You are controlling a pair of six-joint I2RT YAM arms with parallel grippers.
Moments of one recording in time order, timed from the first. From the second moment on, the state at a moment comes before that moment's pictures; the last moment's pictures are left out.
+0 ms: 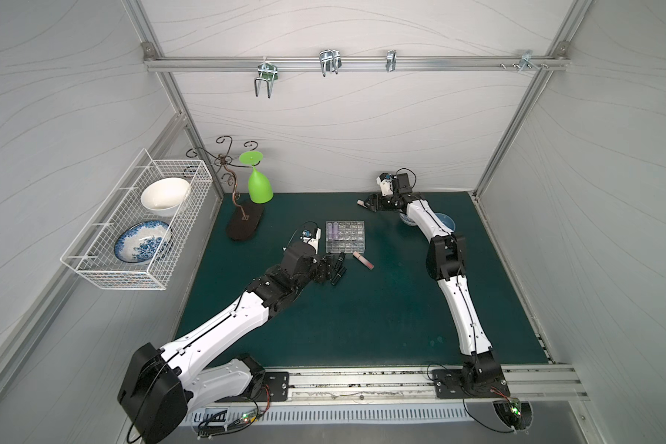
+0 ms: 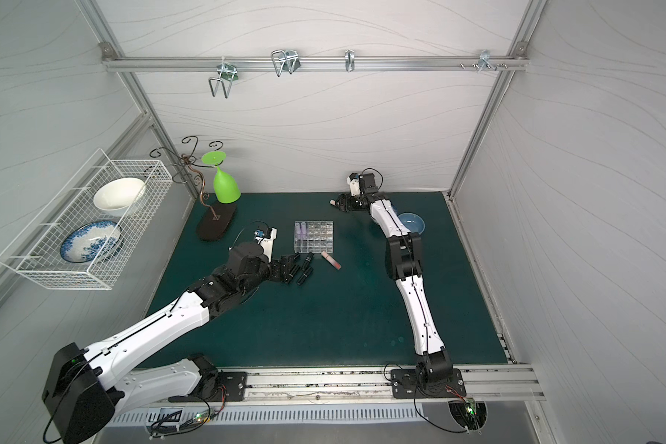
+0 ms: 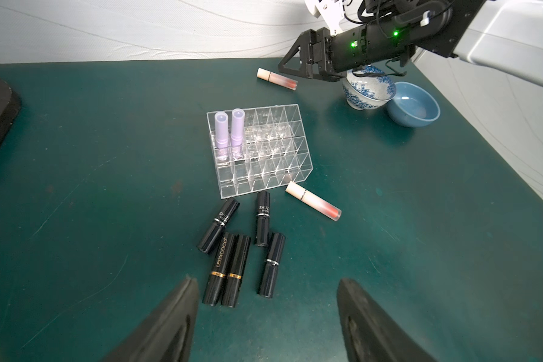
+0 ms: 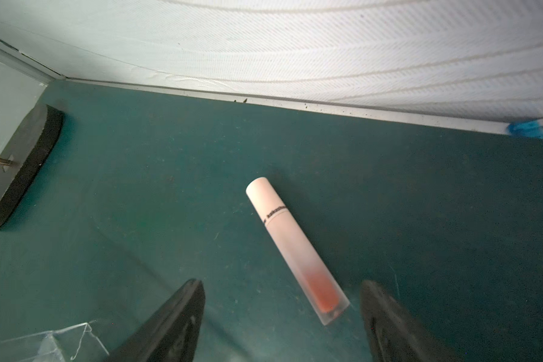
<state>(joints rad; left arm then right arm) -0.63 1.11 0.78 -0.24 -0.19 -0.33 0.30 2.76 2.59 -0.55 -0.42 0.16</state>
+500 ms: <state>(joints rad) -0.63 1.11 0.78 -0.24 -0.17 -0.34 0.26 2.80 2.59 -0.56 -0.59 0.25</state>
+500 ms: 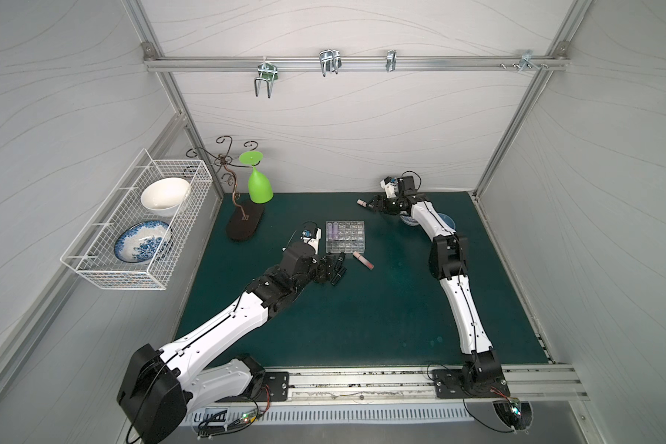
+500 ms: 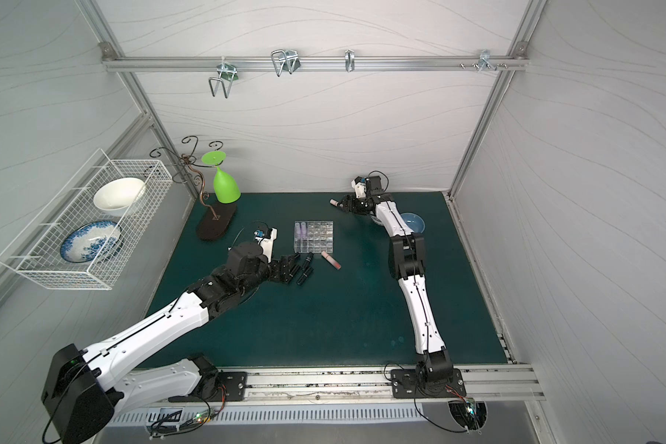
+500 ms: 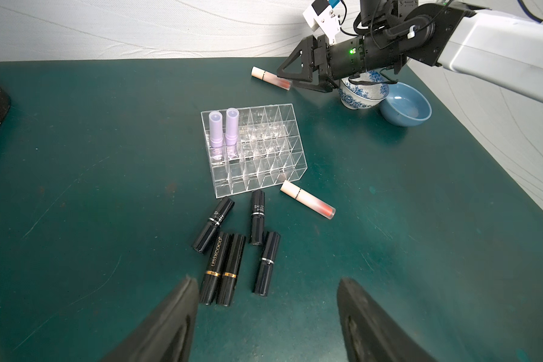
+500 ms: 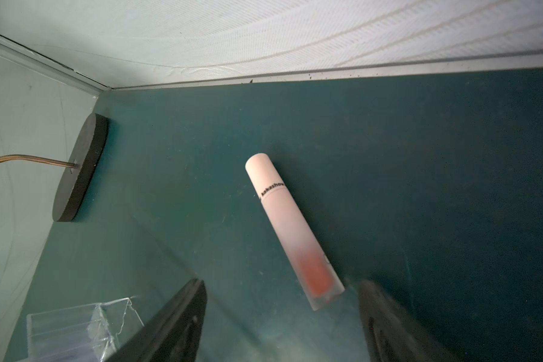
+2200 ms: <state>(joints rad) -0.63 1.04 0.77 -0.25 -0.20 -0.34 0.42 2.80 2.62 -0.68 -0.30 0.00</state>
